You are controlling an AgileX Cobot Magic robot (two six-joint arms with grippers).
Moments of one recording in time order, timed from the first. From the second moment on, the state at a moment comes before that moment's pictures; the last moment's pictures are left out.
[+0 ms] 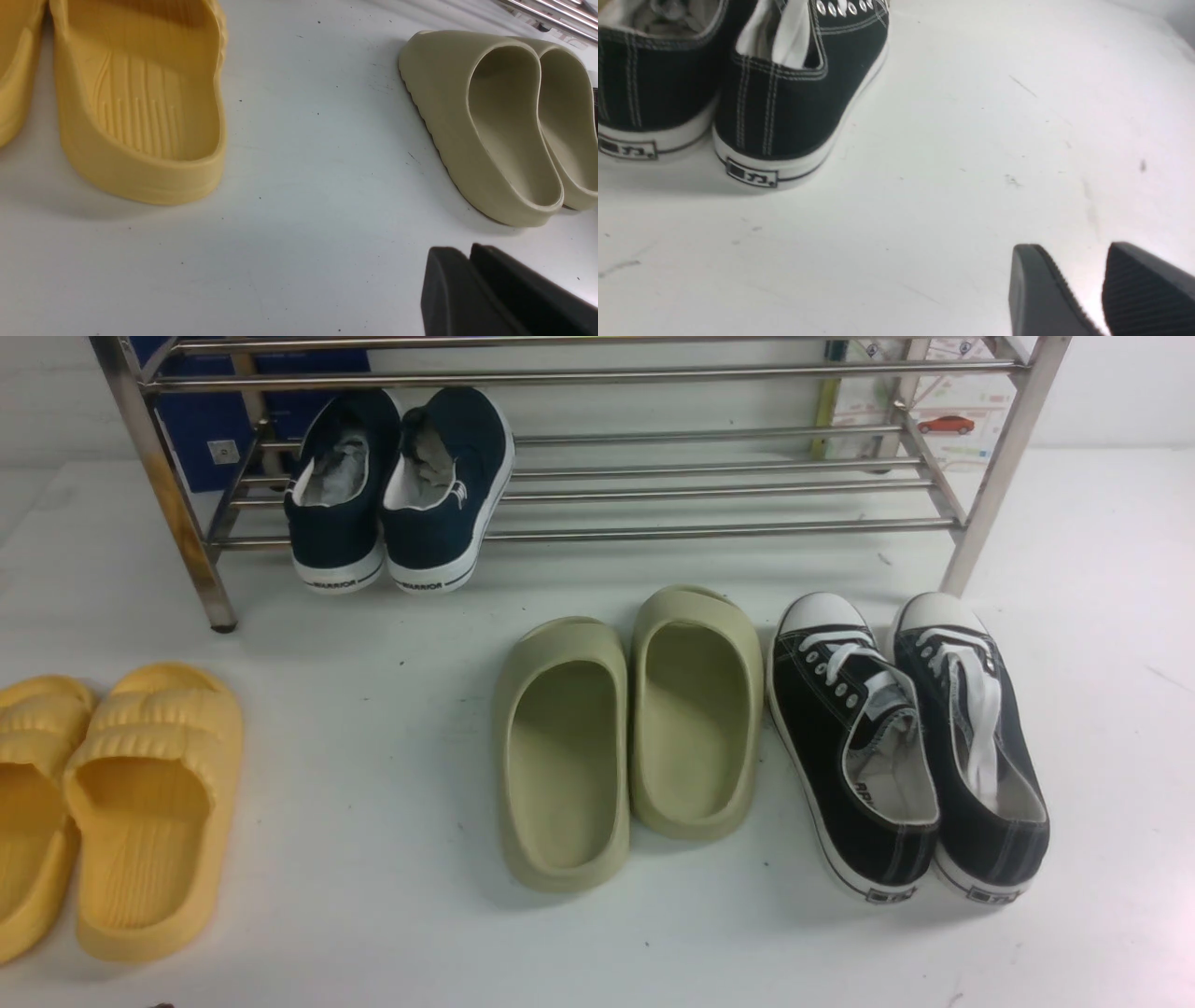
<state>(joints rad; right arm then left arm) -0.09 -0.01 0.01 -0.02 0.39 -0.26 -0.19 -0.02 0.03 -0.13 0.39 -0.32</state>
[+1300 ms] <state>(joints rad) -0.08 0.18 -0.47 0.09 -0.02 0.44 -0.19 -0.02 0.03 -0.13 0.39 -0.32</state>
